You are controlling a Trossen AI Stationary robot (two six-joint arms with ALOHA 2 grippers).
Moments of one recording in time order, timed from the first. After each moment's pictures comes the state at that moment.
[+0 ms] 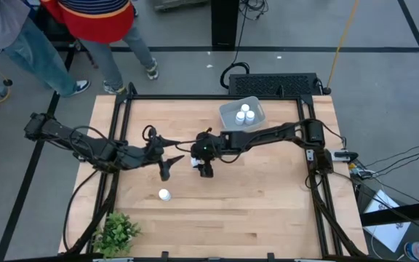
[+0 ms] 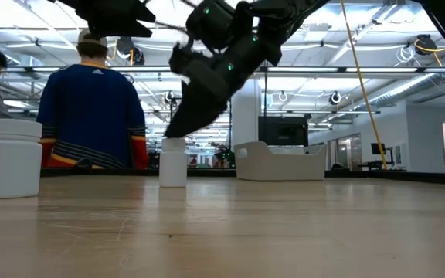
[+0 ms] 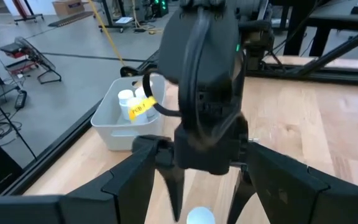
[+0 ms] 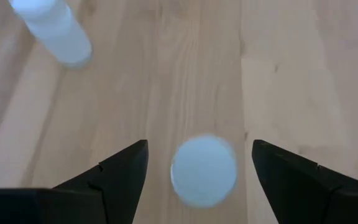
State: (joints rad) left arm -0.32 1.00 0.70 -0.07 -0.63 -0.17; right arm -0.05 2.04 1.45 -0.21 -0.10 -0.08
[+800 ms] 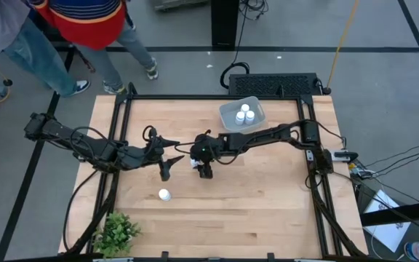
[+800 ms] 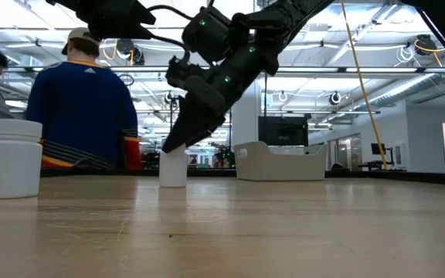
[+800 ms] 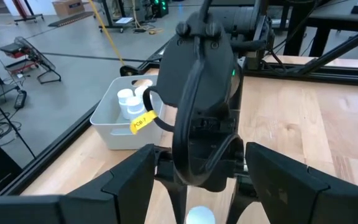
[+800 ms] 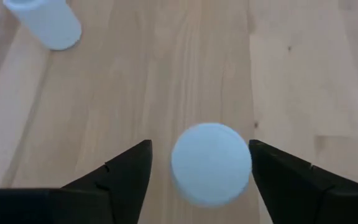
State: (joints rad) left arm -0.32 1.00 0.69 -0.05 -0.63 -0.17; right arm -0.05 2.09 1.45 -0.19 -0.11 -0.07
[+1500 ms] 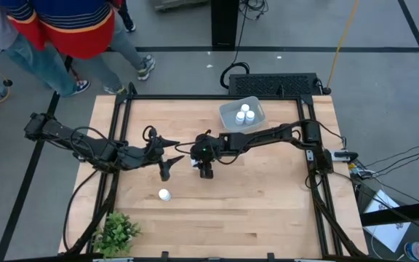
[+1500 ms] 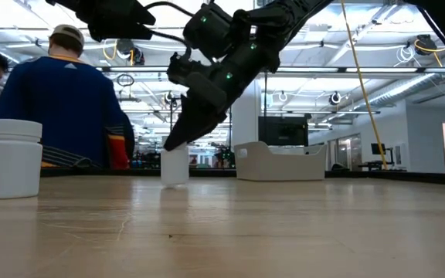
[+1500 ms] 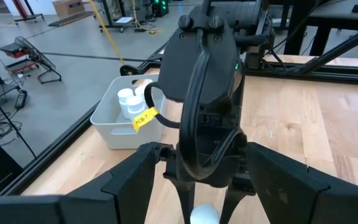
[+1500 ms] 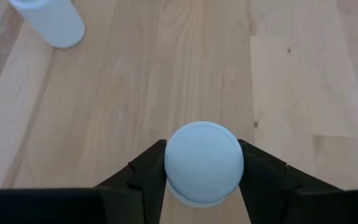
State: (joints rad) left arm -0.32 1.00 0.69 -0.05 -0.63 -0.17; right arm -0.05 2.08 1.45 -0.20 -0.11 -0.08
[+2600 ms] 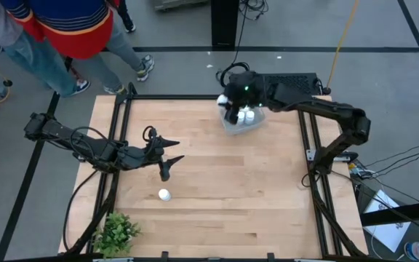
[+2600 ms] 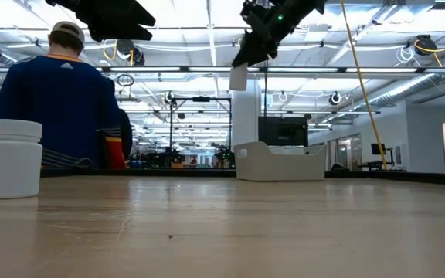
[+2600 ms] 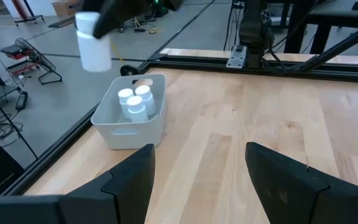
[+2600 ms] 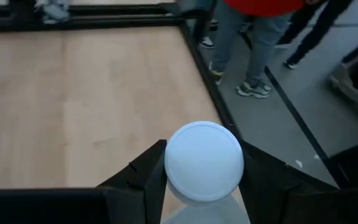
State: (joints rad) left arm -0.32 1.00 0.69 -0.06 -0.63 -0.16; right arm -0.40 1.58 1.45 -0.48 0.03 -0.19
